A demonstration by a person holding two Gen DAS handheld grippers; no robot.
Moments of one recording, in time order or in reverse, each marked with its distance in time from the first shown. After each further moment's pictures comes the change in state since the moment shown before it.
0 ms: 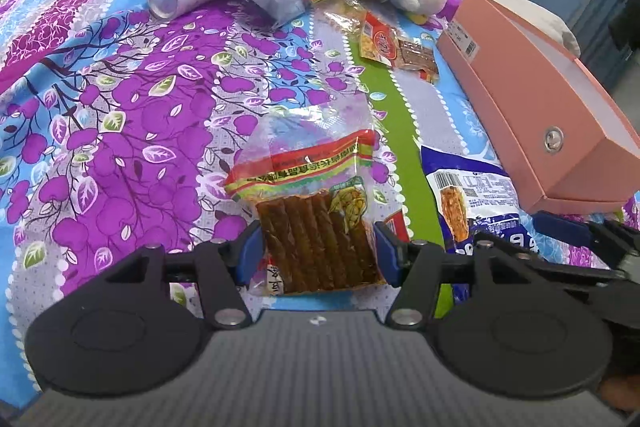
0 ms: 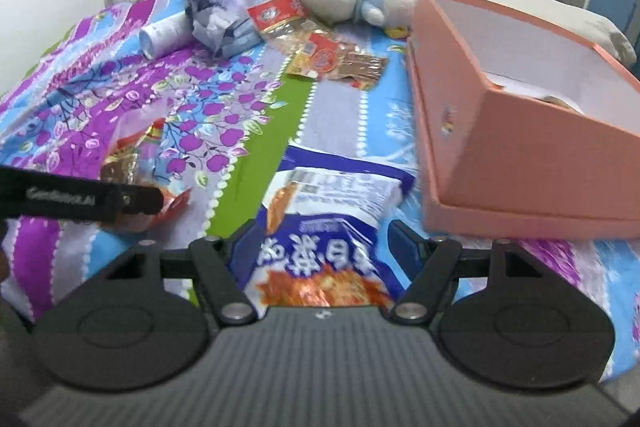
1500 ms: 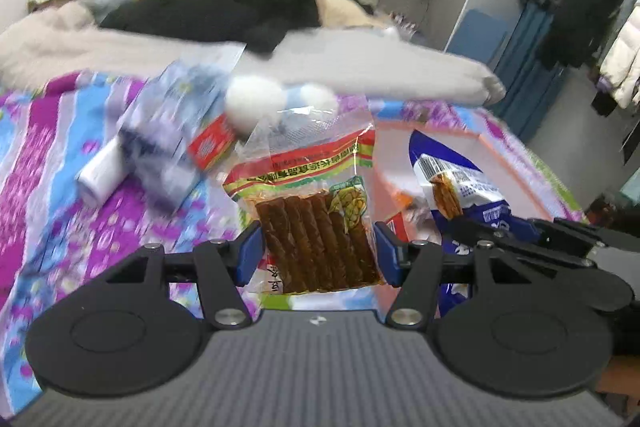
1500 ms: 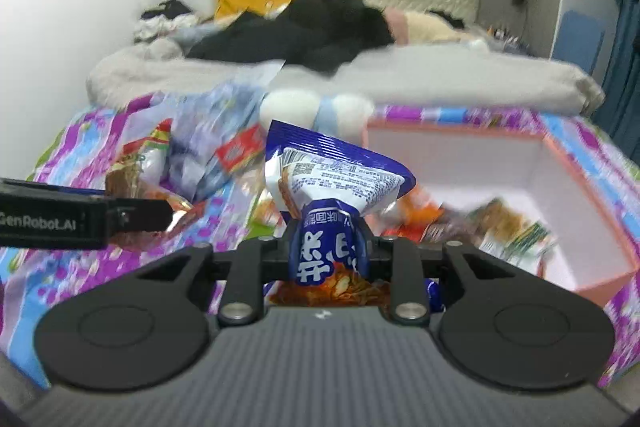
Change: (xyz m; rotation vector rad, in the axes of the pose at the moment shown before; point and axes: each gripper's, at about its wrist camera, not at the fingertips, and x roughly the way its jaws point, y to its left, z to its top) left arm -0.104 -0.110 0.134 0.166 -0.179 -0.143; right arm -0.096 -0.067 0.115 0.108 -0.212 -0.040
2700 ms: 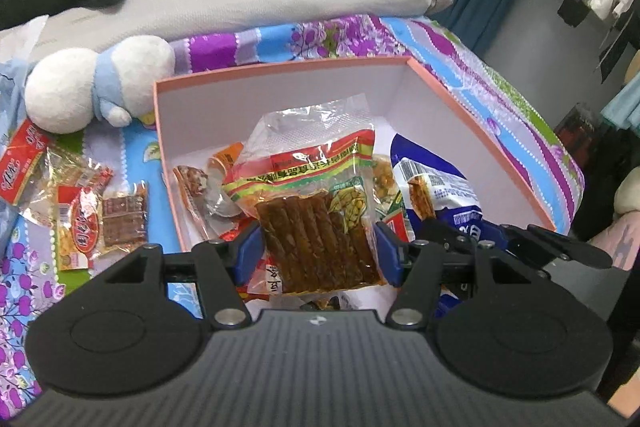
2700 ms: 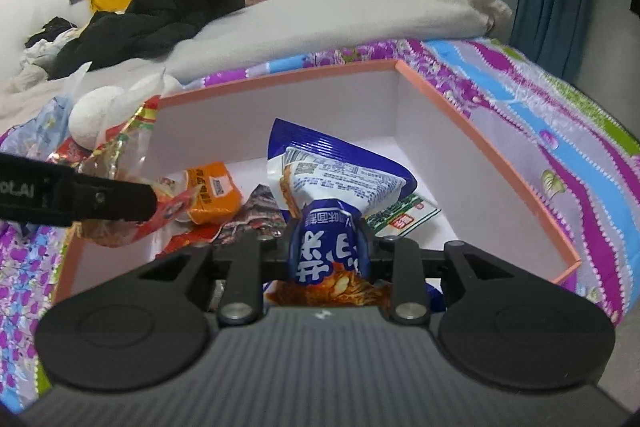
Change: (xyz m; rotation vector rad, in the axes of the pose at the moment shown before) left arm 0.213 -0.162 0.035 0.148 0.273 -0.124; right arm 0.097 -0.187 -0.043 0.228 0.133 -0.194
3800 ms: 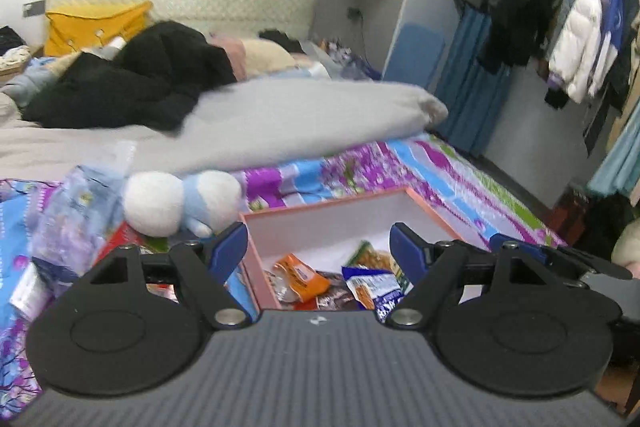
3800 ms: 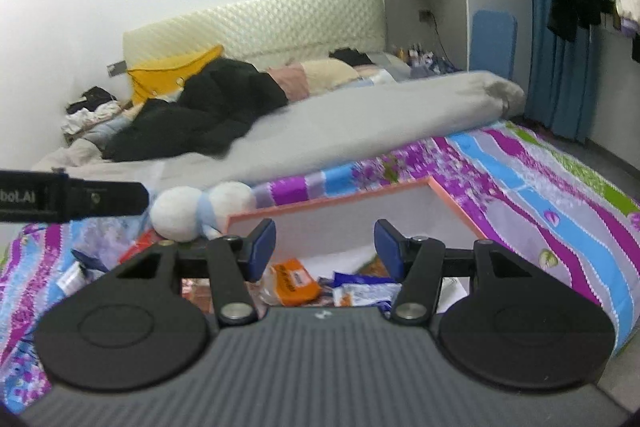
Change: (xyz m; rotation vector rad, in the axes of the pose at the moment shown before) left arm -0.201 0.033 -0.001 0.009 -0.361 0.034; right arm -0.135 0.050 0.049 -0.004 -0.259 0.112
